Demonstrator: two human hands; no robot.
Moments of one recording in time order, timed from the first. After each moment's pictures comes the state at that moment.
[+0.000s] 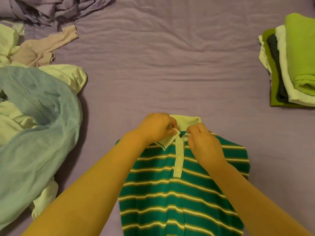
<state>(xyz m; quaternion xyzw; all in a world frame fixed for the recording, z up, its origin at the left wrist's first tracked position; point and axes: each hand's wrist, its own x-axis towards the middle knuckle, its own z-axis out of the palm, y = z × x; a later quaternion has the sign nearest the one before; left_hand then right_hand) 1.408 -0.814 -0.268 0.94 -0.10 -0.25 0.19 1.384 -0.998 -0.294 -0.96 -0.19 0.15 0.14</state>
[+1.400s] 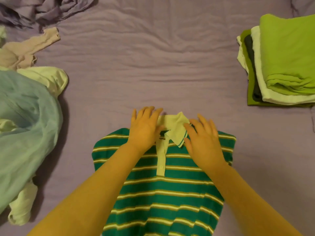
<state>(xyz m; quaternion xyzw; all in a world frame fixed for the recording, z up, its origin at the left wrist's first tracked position) 1.395 -0.860 -0.294 0.99 0.02 -0.09 0.14 1.395 -1.057 -0.279 -0.97 -0.22 0.09 0.07</state>
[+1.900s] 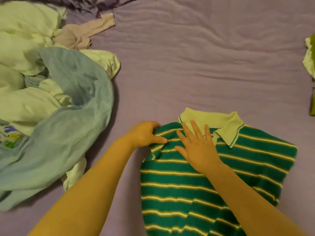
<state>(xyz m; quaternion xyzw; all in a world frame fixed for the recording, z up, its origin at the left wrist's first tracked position) 1.331 -0.719 -0.274 0.87 0.12 -0.35 0.31 1.350 -0.929 -0.319 -0.90 -0.38 0.21 -0.08</state>
